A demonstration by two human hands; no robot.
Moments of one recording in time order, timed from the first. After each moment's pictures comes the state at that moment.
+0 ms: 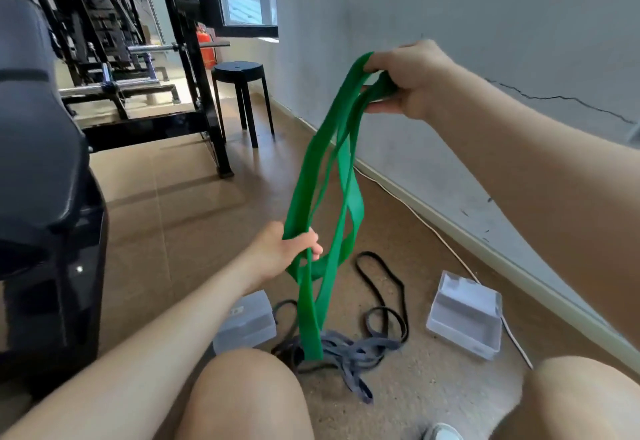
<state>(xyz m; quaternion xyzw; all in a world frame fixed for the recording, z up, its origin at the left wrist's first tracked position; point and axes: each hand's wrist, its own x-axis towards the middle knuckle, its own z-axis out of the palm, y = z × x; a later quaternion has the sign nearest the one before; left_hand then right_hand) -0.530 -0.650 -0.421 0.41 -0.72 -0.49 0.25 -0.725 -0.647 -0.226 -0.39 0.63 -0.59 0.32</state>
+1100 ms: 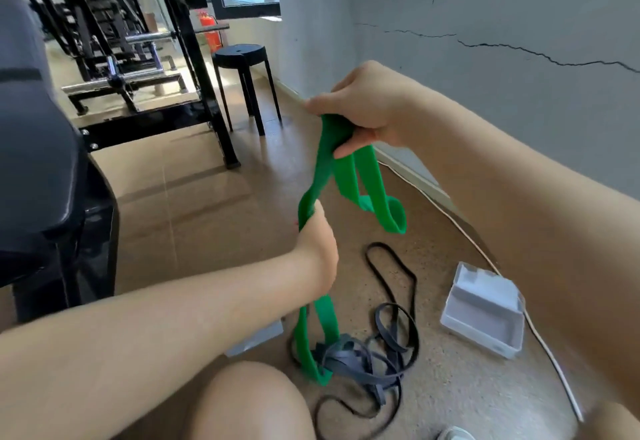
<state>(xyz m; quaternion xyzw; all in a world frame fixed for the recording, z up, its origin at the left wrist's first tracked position) -0.625 -0.651 -0.423 0.25 -0.76 0.42 -0.42 -0.724 -0.658 -0.266 -0.52 0.66 -0.41 0.36</state>
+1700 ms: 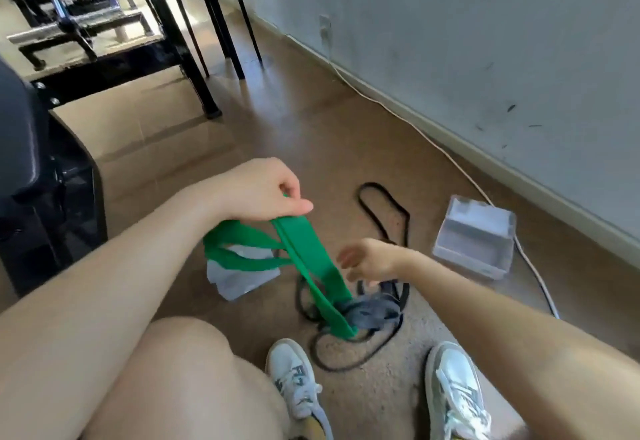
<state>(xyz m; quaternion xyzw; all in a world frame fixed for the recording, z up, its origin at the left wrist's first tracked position) -0.565 -0.661 -0.391 0.39 -0.89 -0.21 -0.08 -0.747 -0.589 -0.564 -0.55 0.66 -0.06 0.50</state>
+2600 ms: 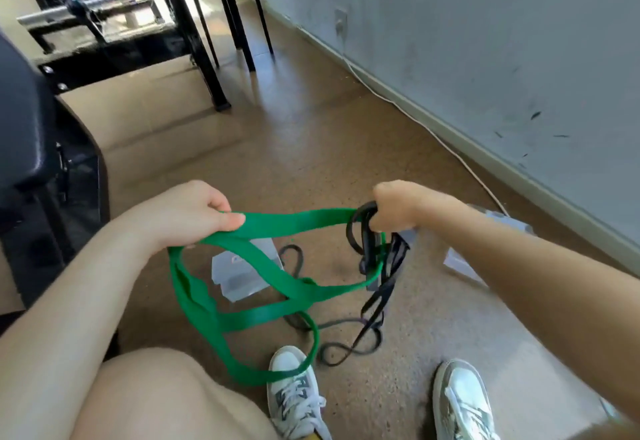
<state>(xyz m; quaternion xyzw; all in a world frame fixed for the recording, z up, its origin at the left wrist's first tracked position) -0.480 -0.683 -0.409 0.60 -0.76 -0.27 -0.05 -0.760 -0.646 -0.481 -0.67 0.71 0.10 0.20</state>
